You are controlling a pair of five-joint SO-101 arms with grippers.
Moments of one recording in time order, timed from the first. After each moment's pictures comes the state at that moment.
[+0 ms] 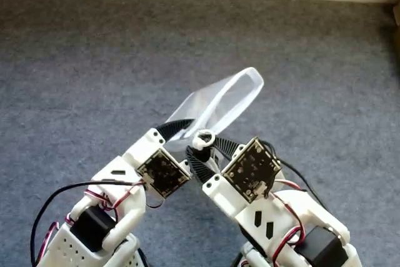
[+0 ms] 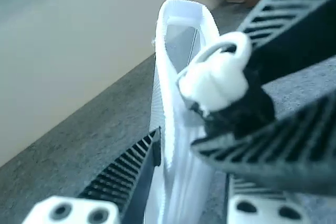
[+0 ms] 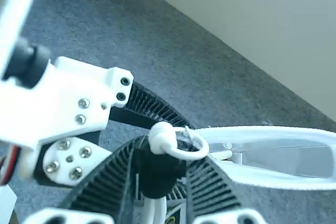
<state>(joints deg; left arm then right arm) 33.1 -89.7 72.6 40.4 -14.2 -47.2 -82.4 43.7 64.7 14.8</state>
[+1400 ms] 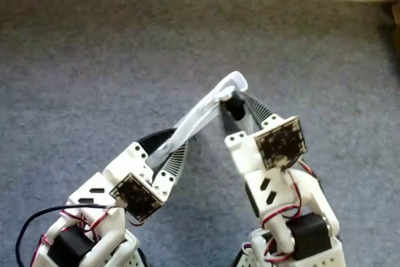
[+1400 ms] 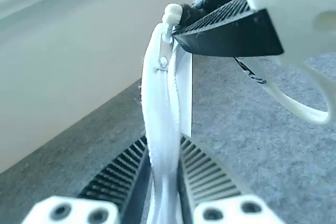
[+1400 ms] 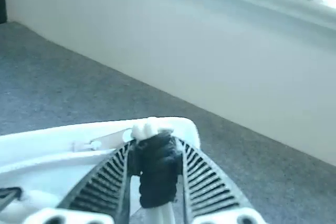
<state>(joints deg) 30.7 -103.3 67.7 57.0 -12.4 -19.4 -83.8 55.9 40.9 14.1</state>
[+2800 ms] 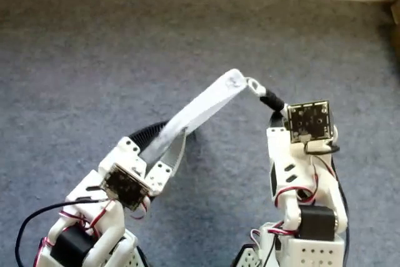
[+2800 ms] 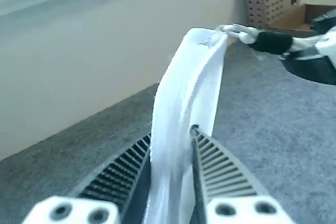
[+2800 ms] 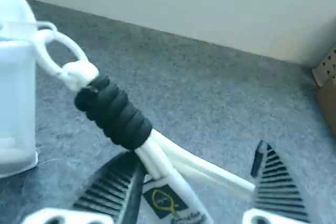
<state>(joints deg) 23.5 -104.3 72.4 48.2 -6.8 0.5 -83.7 61.0 51.8 16.3</state>
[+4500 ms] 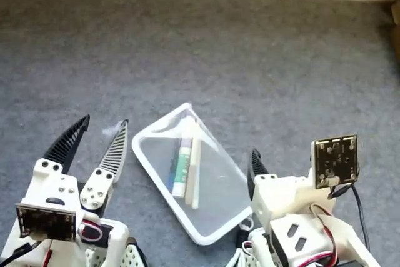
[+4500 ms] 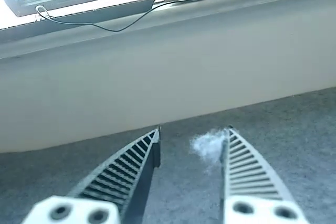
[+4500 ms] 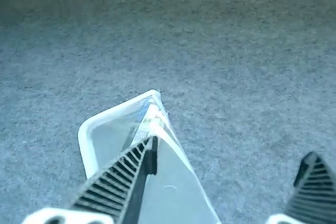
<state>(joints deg) 2.8 -104.4 47.2 68.3 -5.8 -19.9 -84.5 33.0 90.7 -7.8</state>
